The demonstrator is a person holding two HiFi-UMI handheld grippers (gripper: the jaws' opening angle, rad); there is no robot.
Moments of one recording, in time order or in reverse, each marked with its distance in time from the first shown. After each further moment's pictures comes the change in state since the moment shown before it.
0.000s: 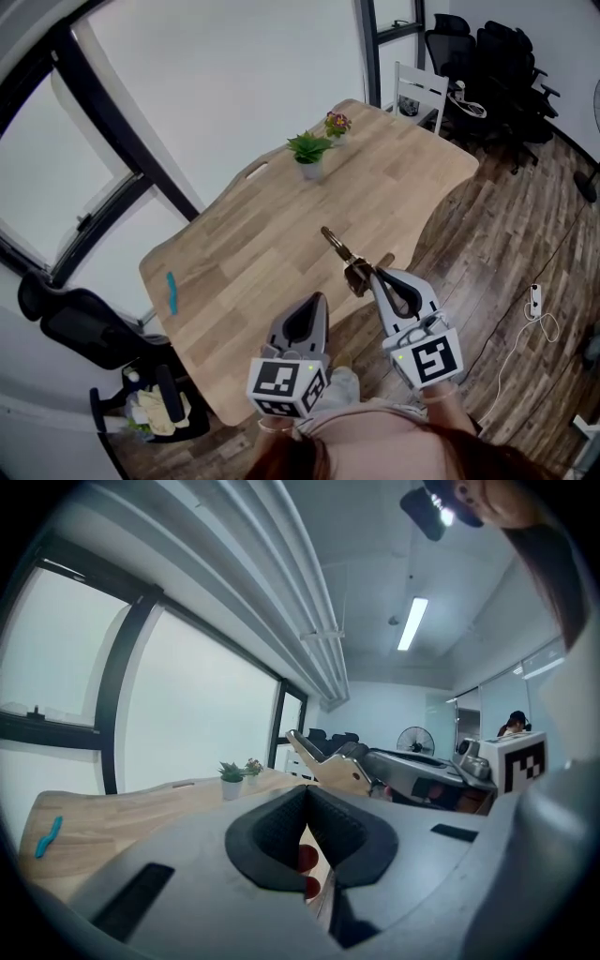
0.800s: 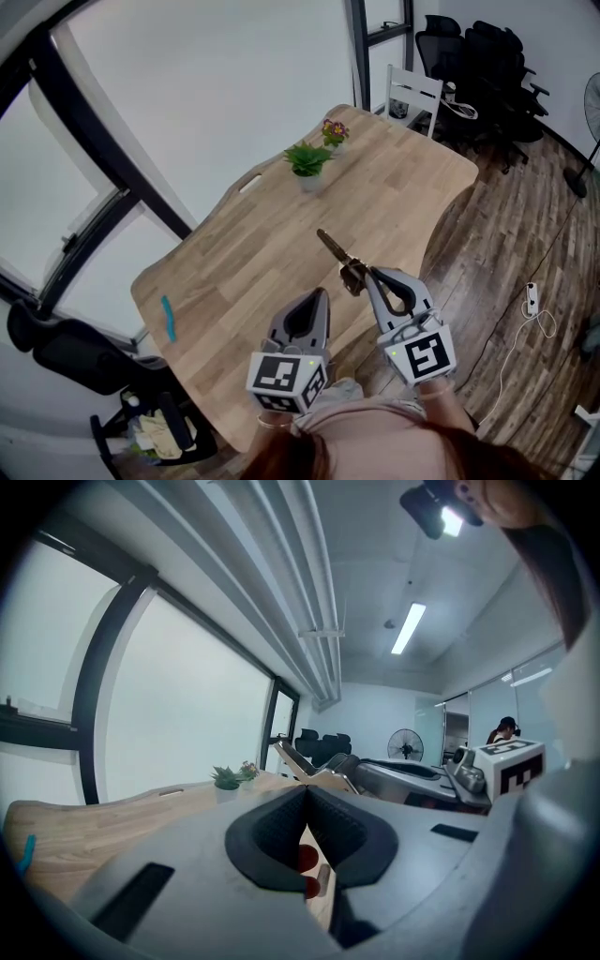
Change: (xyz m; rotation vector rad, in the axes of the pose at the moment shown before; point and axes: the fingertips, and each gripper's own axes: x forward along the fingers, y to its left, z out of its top) left arm 0.052 0.058 0.017 -0.002 0.003 -0.093; right arm 0.079 -0.003 -0.022 -0.045 0.046 -0.045
